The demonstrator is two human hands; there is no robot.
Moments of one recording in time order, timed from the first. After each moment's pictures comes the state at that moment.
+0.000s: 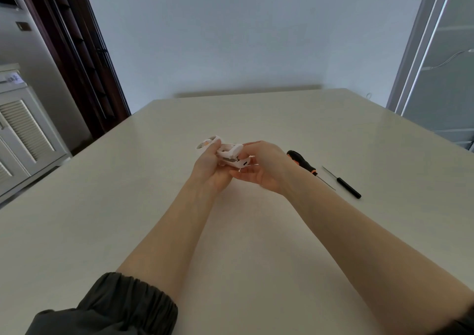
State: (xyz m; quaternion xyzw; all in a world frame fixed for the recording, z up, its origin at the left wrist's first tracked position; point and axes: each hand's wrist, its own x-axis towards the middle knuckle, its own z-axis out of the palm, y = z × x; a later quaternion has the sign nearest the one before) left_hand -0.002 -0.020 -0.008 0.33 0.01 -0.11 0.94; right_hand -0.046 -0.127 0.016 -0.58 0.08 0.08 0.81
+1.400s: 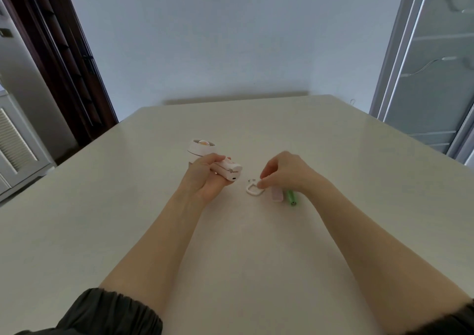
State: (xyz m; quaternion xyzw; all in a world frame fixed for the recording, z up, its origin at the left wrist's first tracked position) left_hand -0.004 -0.025 -0.008 0.37 0.03 -0.17 0.91; right_hand -0.036 -0.200 -0.004 -0.93 0.05 -0.01 0.35
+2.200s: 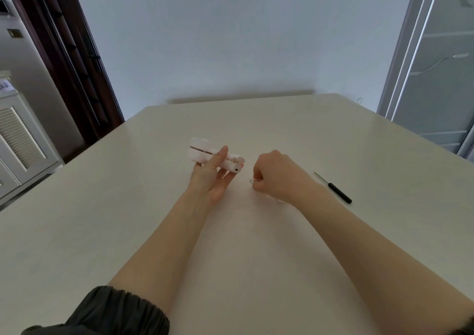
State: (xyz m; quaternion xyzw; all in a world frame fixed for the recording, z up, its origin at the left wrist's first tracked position) left_hand 0.000 -0.026 -0.020 0.41 0.03 -0.08 0.91; right_hand -0.047 -0.164 0.003 -0.98 -0.09 -0.10 0.12
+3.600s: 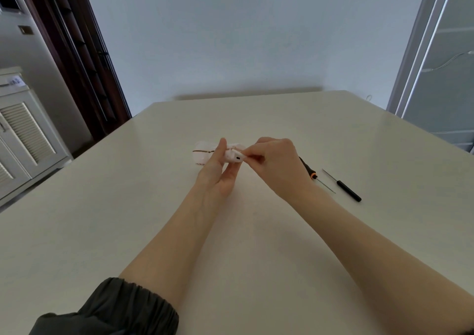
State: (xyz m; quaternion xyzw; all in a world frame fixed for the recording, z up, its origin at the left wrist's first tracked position) left_hand -0.013 -0.030 -0.007 0.31 0.10 -0.08 0.94; right_hand -0.051 -0.148 0.002 -0.89 -0.17 -0.31 0.28
